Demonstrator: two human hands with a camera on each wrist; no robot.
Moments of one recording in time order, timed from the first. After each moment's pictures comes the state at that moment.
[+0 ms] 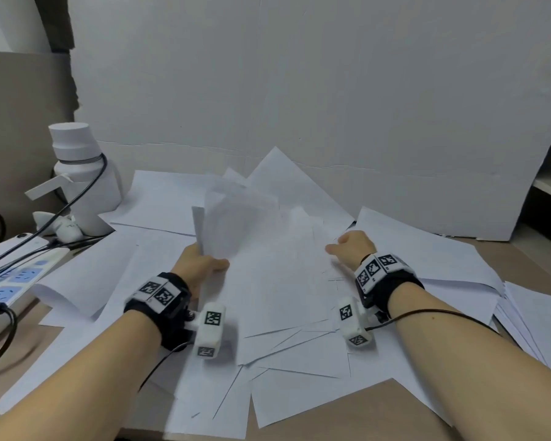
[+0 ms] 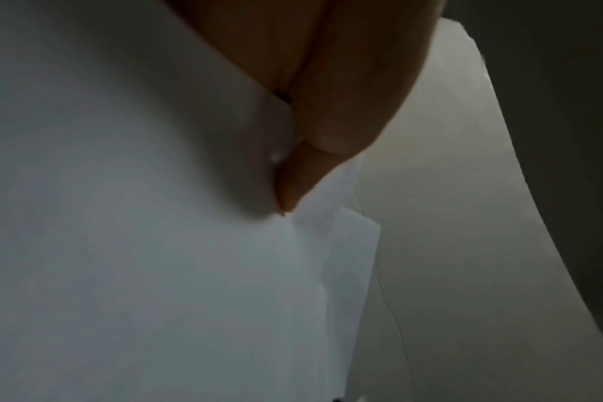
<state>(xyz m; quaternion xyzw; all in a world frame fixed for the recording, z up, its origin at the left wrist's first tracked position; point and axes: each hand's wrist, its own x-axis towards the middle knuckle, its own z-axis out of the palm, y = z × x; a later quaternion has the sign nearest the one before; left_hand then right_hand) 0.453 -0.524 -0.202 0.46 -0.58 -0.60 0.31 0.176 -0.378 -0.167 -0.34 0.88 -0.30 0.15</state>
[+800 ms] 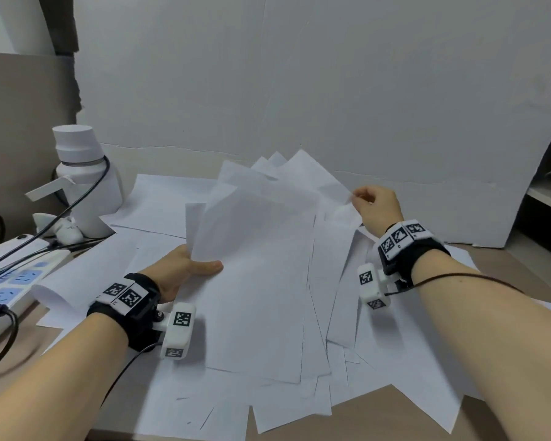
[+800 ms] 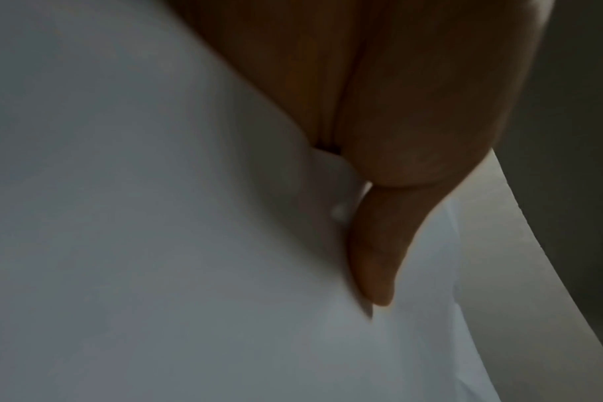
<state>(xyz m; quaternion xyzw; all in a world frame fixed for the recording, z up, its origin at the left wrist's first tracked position) 0.491 -0.525 -0.180 0.30 -0.61 -0.70 0.23 0.147 -0.380 -0.100 -0.40 0.77 -0.50 0.02</state>
